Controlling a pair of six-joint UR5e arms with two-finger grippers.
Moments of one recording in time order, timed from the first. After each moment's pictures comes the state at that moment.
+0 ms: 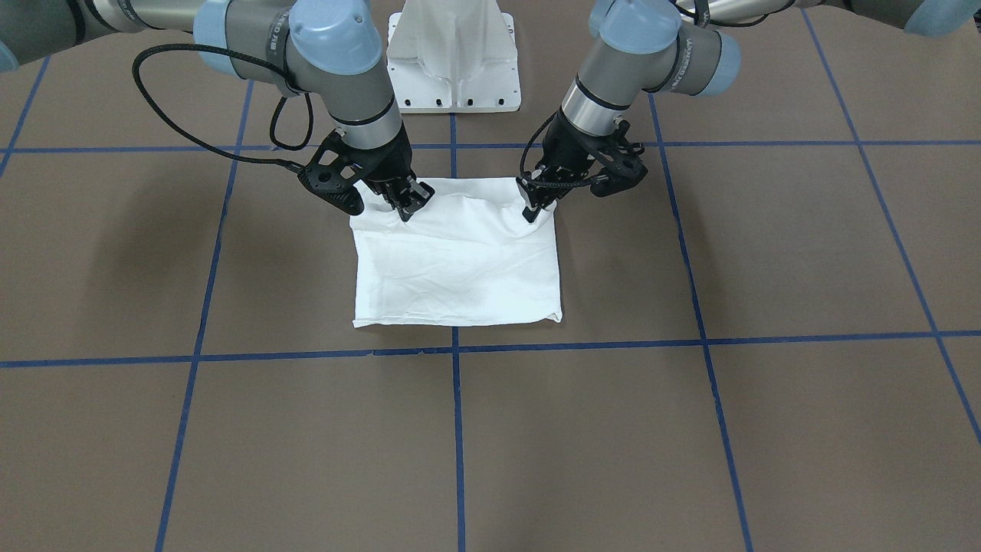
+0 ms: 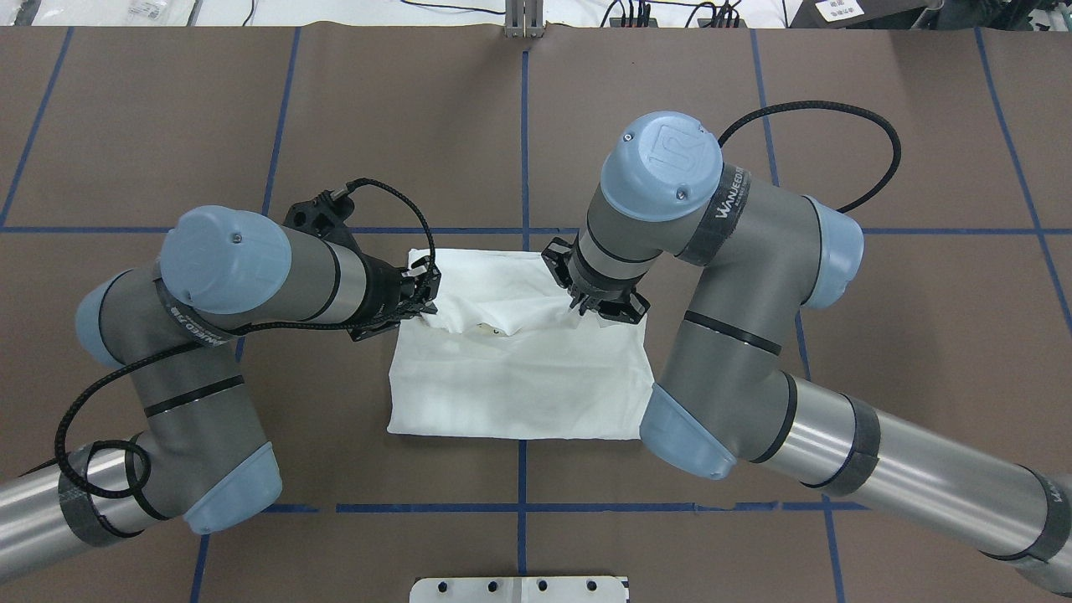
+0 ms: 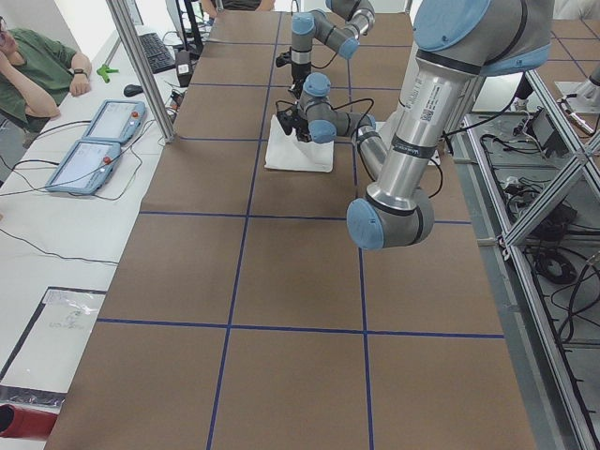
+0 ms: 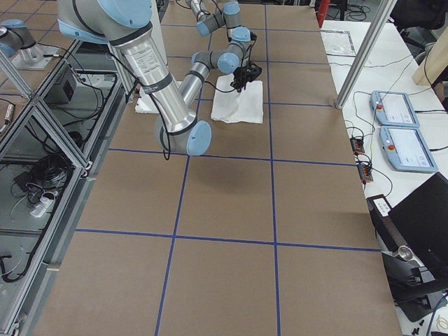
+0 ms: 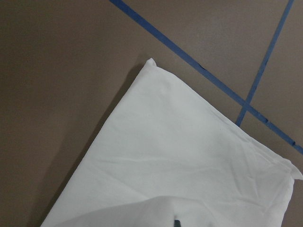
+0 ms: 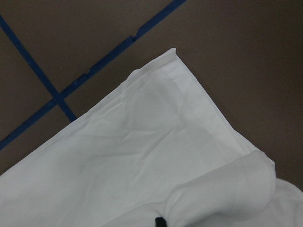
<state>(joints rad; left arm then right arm) -0.54 -2.04 -1.83 -1.97 -1.82 -1.85 0.57 -0.87 1.75 -1.64 1.96 1.83</state>
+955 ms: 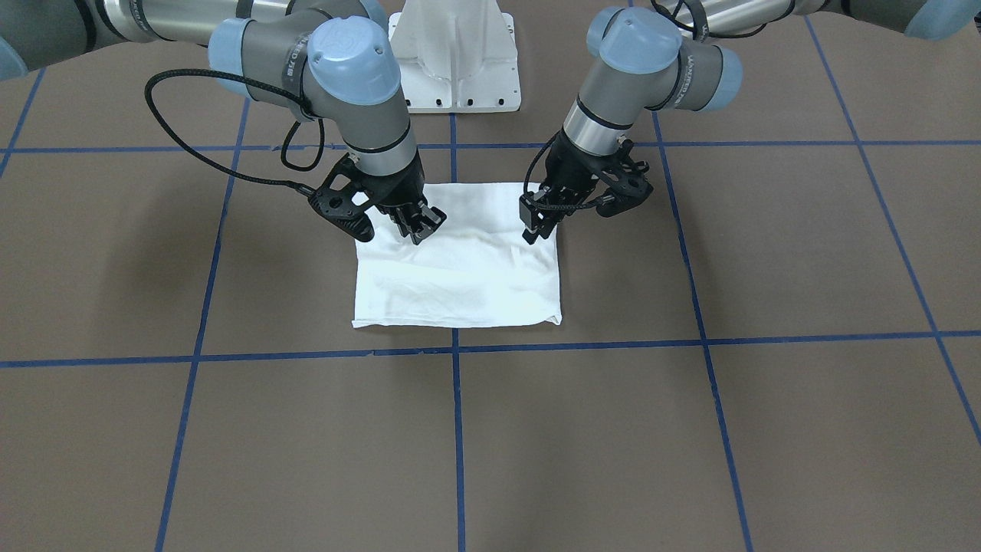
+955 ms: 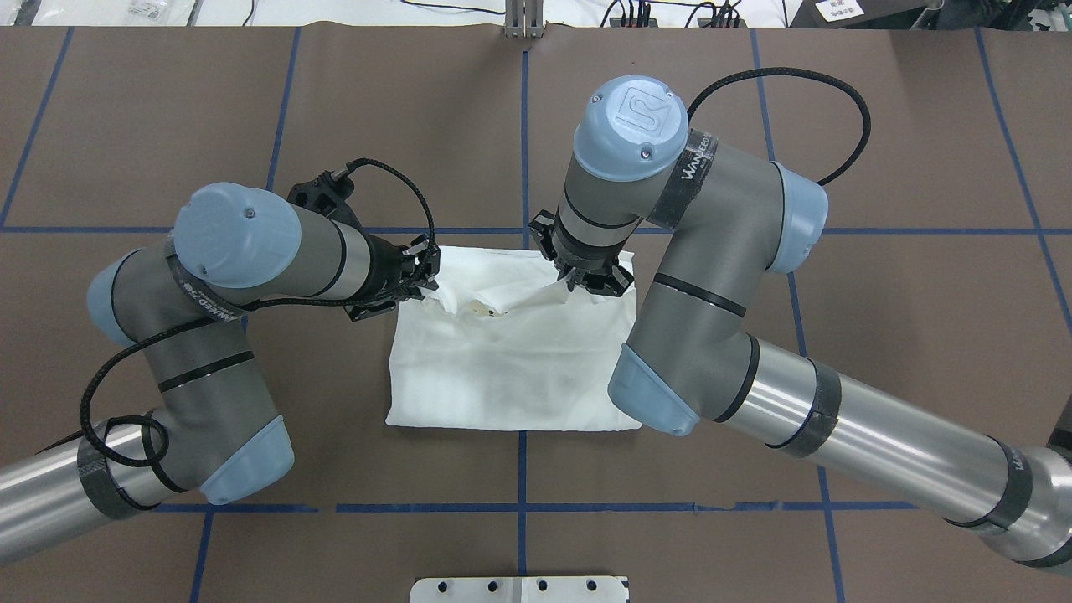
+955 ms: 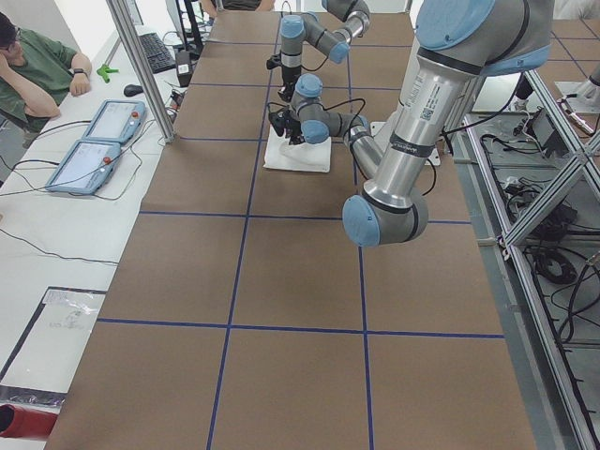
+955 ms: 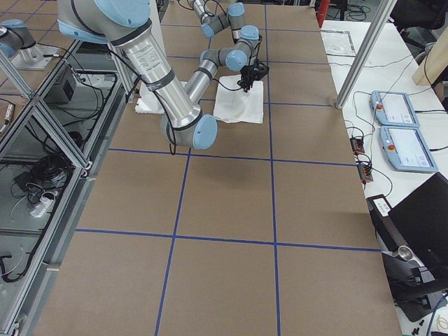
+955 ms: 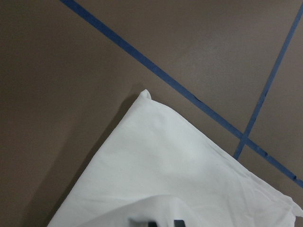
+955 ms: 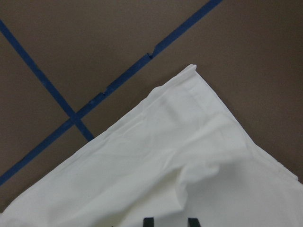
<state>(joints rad) -0.58 -2.07 -1.78 -1.97 -1.82 -1.85 0.61 -0.81 1.66 -1.64 1.98 1.83</state>
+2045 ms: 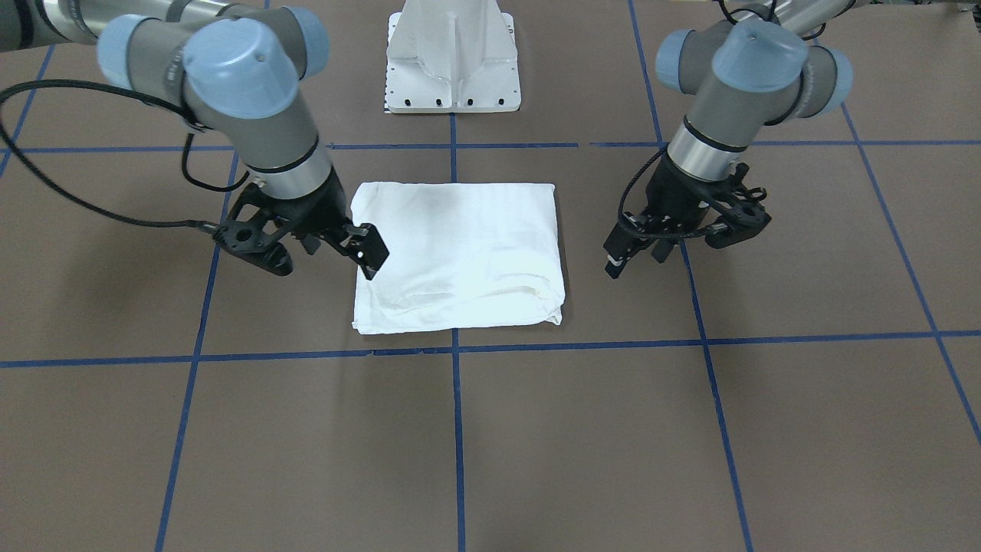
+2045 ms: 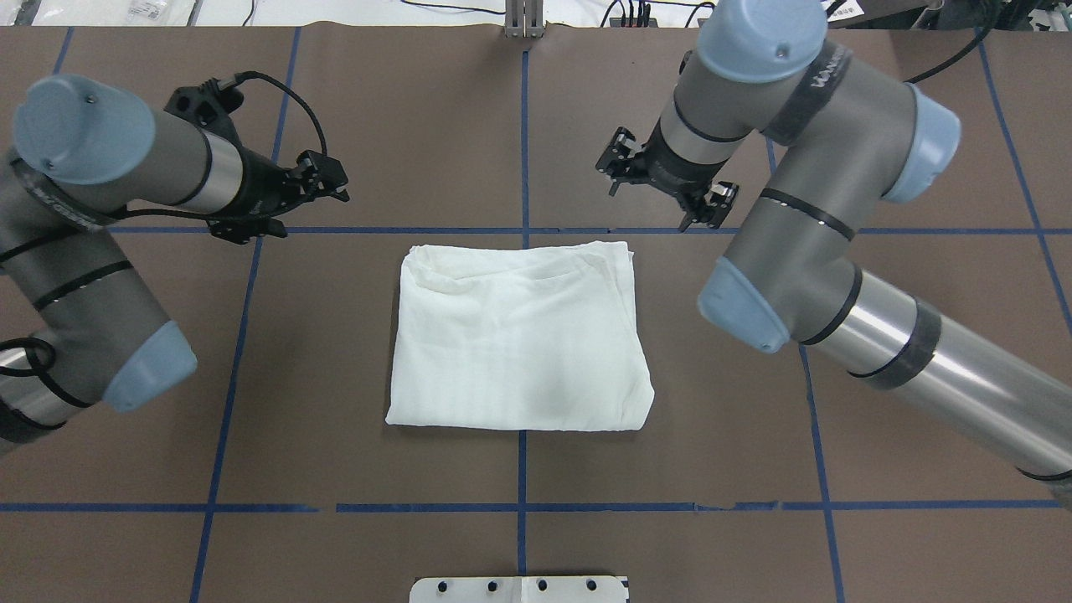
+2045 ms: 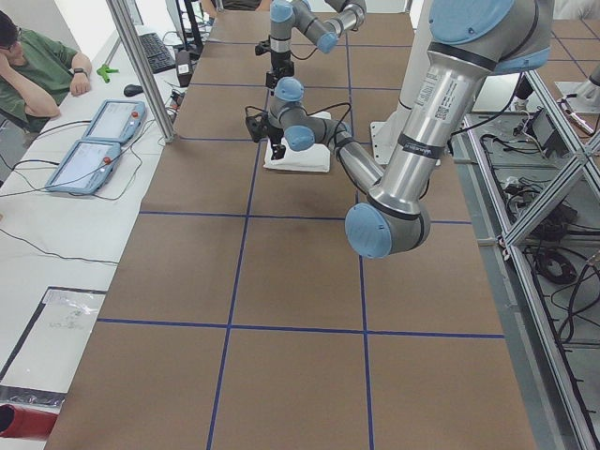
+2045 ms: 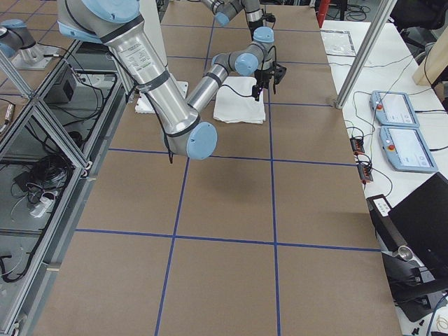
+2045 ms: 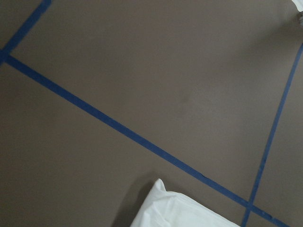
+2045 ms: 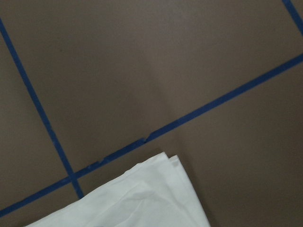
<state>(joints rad) -0.82 -1.93 -1.81 -1.96 -1.94 -1.49 0.80 -0.93 1.74 -1.64 2.04 1.43</state>
